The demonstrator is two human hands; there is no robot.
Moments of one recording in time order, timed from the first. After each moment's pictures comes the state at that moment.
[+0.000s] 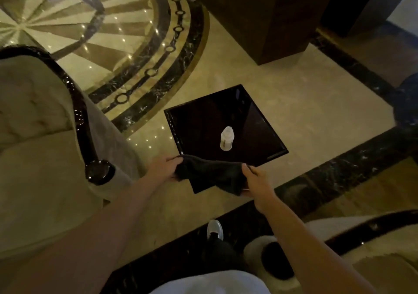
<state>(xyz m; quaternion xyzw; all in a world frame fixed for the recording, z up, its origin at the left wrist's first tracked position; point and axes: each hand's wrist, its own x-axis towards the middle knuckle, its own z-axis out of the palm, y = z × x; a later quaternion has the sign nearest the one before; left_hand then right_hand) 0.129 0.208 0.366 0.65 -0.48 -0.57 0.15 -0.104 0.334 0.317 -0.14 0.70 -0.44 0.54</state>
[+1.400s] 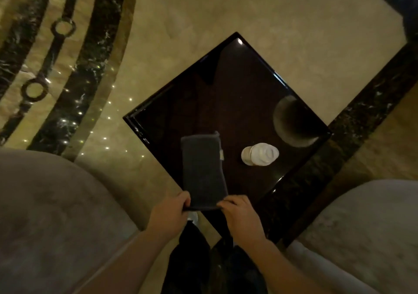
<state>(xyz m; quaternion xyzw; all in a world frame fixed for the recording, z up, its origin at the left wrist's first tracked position) 0.135 -0.082 0.074 0.39 -0.84 -0.35 -0.17 -0.024 0.072 0.079 -0.46 0.82 -0.09 0.33</state>
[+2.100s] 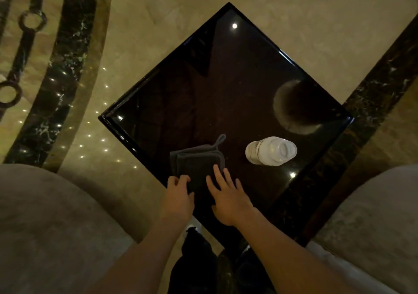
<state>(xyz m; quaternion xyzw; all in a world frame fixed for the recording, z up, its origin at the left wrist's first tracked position) 0.074 -0.091 -0.030 0.52 -0.74 -0.38 -0.18 -0.053 0.001 -0.027 -0.49 0.71 0.13 0.49</state>
